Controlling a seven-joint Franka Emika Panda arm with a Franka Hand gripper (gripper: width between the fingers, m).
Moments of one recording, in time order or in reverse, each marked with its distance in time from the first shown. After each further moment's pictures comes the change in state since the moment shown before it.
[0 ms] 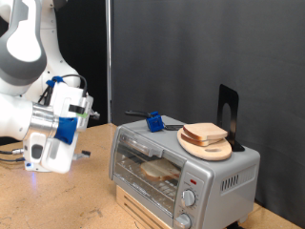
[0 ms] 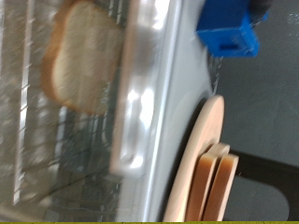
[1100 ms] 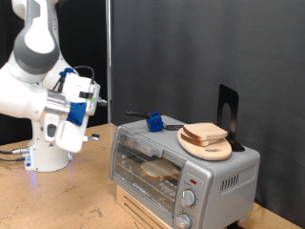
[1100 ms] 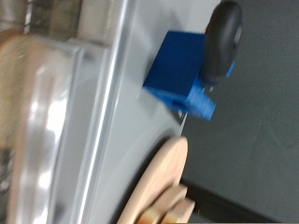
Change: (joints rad) arm 0.019 -0.346 0.013 -0.367 0.107 0.104 -0.099
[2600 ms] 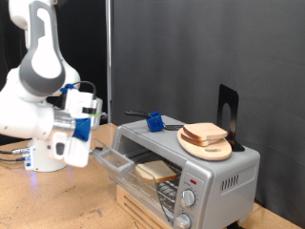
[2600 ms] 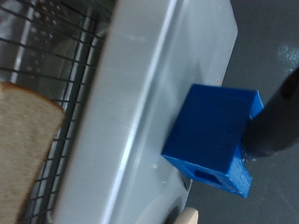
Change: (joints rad) arm 0.060 0.143 0.037 0.034 -0.043 -0.027 -0.063
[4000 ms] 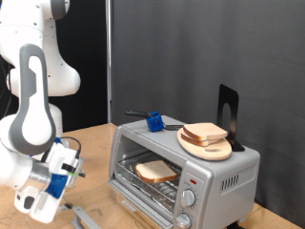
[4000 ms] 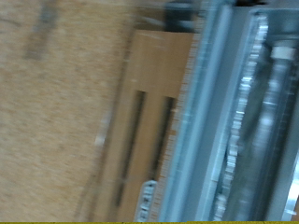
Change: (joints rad) arm -0.039 0.371 -0.091 0.123 -0.135 0.249 -0.174
